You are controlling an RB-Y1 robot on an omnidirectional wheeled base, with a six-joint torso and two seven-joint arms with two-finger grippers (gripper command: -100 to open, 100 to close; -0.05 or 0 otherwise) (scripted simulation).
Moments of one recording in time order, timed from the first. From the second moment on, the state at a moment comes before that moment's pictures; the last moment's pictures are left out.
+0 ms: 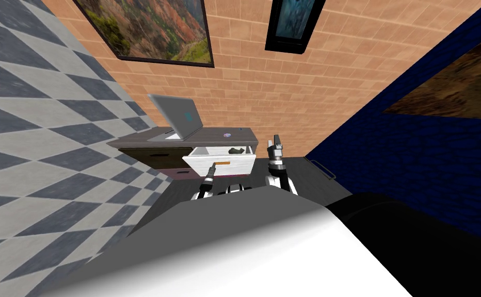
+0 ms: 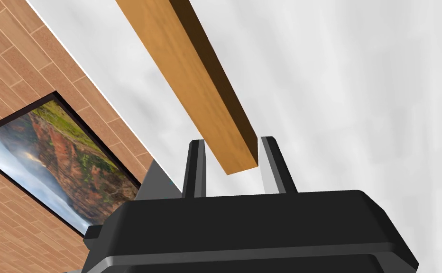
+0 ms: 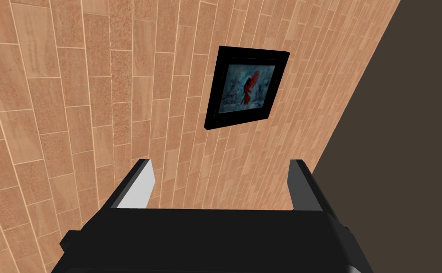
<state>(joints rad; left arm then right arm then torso) 0.22 0.08 -0.11 -1.34 -0.18 -0.57 -0.20 0.48 0.01 -0.02 -2.31 0.09 -0.41 0.06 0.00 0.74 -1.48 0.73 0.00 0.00</state>
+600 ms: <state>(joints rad) 0.18 0.09 -0.11 -1.37 -0.18 -0.50 -0.19 0.48 0.01 -0.02 -2.31 0.09 -0.41 0.06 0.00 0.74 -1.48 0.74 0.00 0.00</state>
